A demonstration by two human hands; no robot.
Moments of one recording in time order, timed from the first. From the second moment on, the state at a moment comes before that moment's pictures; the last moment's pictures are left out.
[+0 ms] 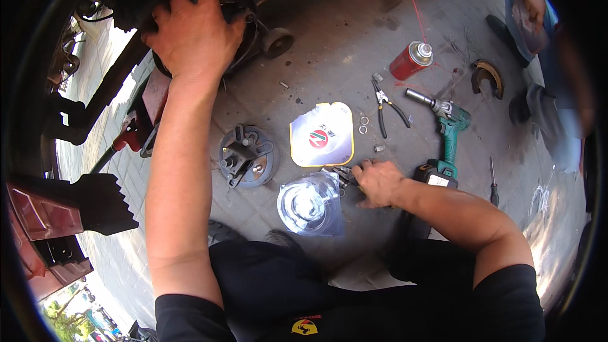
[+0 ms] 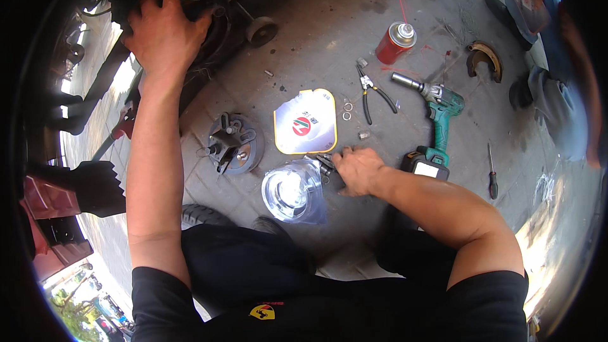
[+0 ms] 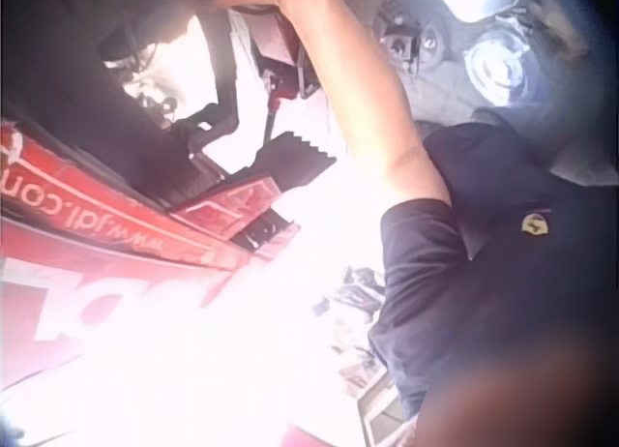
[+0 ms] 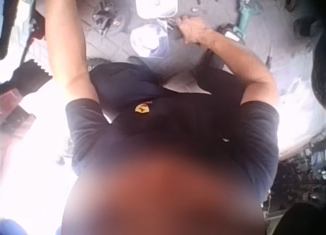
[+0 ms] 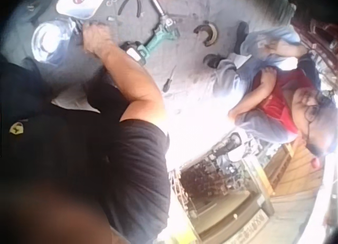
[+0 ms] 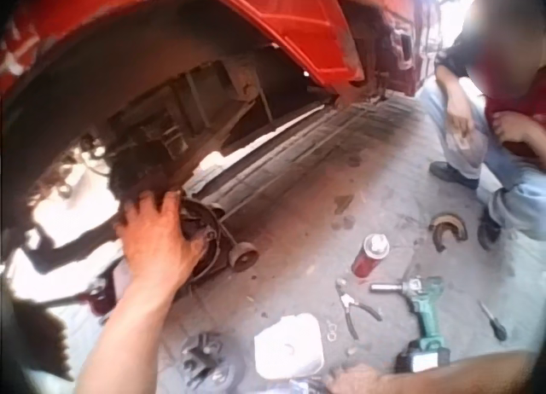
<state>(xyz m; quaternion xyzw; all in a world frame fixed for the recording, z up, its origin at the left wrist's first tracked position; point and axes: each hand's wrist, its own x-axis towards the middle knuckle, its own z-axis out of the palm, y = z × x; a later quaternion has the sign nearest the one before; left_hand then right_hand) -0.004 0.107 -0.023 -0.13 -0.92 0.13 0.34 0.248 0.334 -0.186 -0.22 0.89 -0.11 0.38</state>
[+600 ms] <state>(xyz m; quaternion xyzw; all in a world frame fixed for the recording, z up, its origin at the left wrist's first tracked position) -0.002 0.111 -0.018 -0.11 -0.93 0.13 0.32 0.143 0.328 -0.089 -0.07 0.84 -0.53 0.09</state>
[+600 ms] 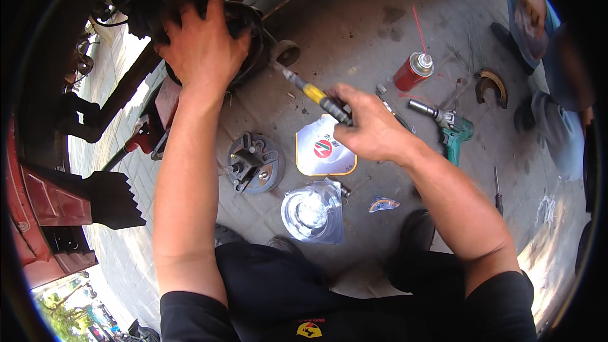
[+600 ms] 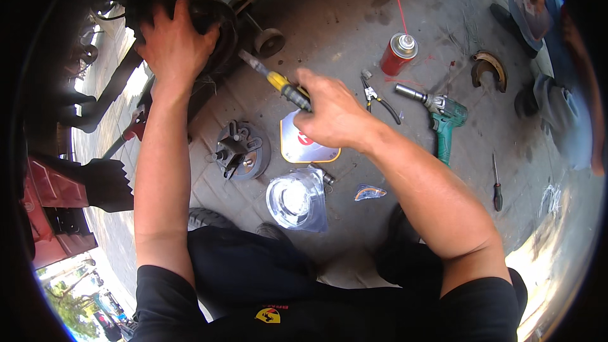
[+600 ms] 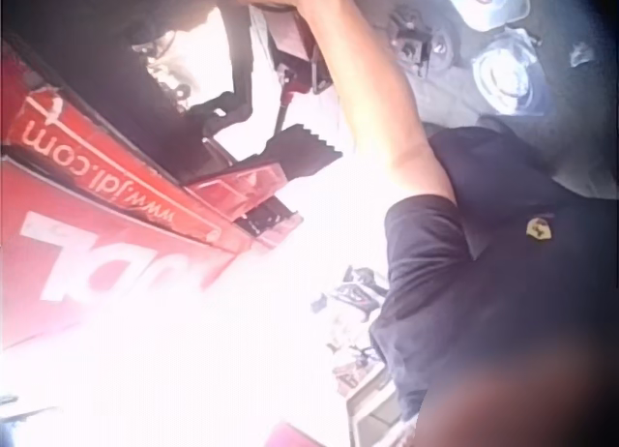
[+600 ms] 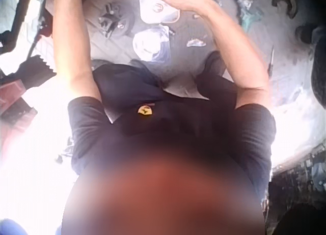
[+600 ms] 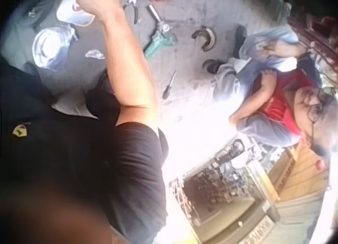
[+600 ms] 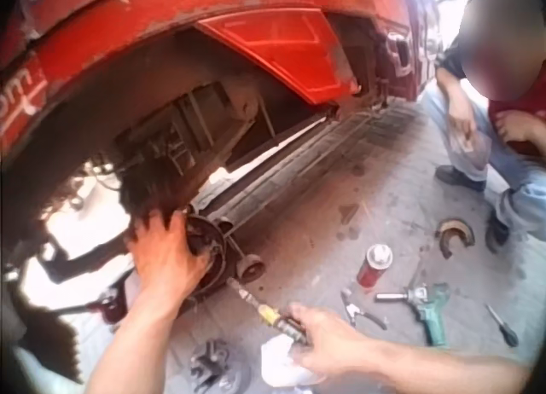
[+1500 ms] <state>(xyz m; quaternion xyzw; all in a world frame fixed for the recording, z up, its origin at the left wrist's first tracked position) 0.026 0.145 -0.015 -0.31 -0.88 -0.08 0.34 0.163 0.422 -0.136 -0.20 0.77 -0.23 0.56</state>
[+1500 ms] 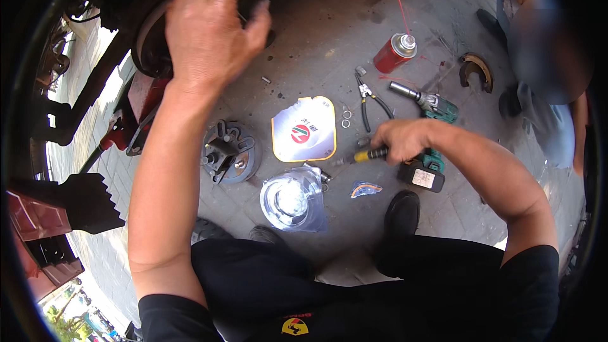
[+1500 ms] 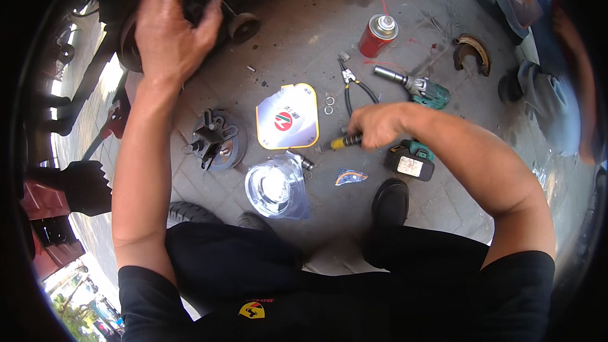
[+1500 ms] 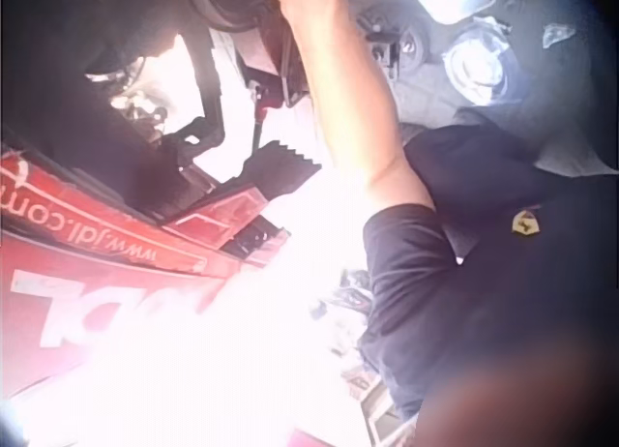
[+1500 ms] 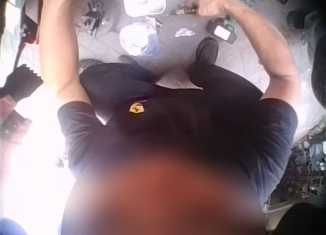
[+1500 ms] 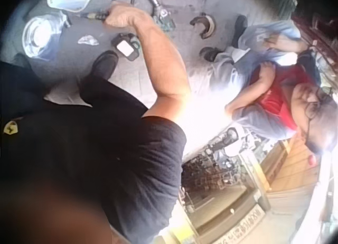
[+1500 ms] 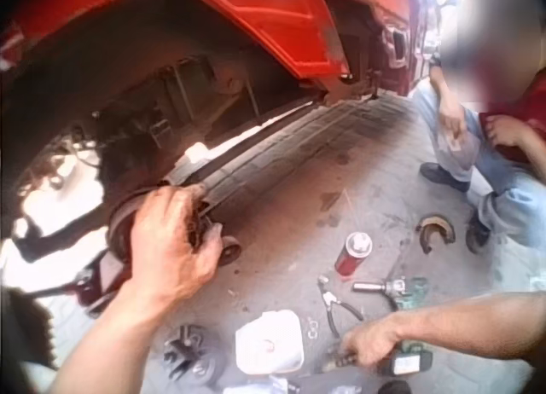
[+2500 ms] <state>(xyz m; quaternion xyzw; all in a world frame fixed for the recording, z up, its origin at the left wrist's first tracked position) 0.094 0.204 -0.238 -0.14 -0.95 -0.16 -0.23 0.158 0.437 -0.210 0.14 0.85 -0.39 0.33</state>
